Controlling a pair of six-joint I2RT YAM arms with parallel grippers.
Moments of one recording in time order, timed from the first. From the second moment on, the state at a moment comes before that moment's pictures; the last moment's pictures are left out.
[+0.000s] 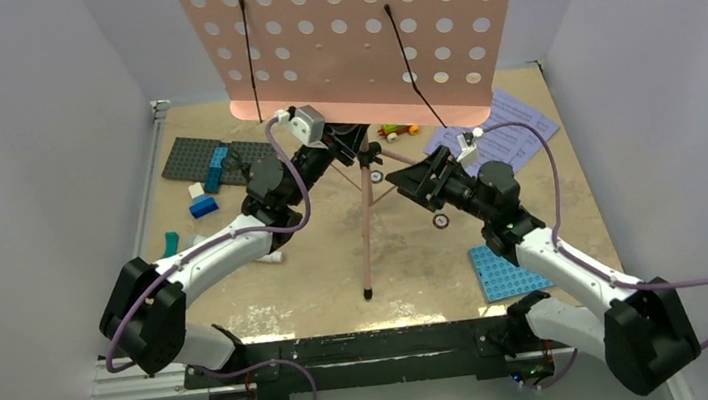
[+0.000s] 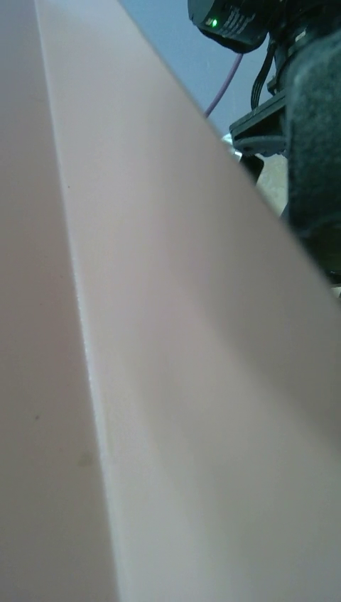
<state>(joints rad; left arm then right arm) -0.70 1.43 0.92 0.94 0.15 -0.15 0.42 1.01 0.51 0.40 -0.37 1.16</state>
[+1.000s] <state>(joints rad) -0.71 1.44 0.90 0.98 0.15 -0.08 0.35 1.34 0.68 0.63 -0.64 1.59</state>
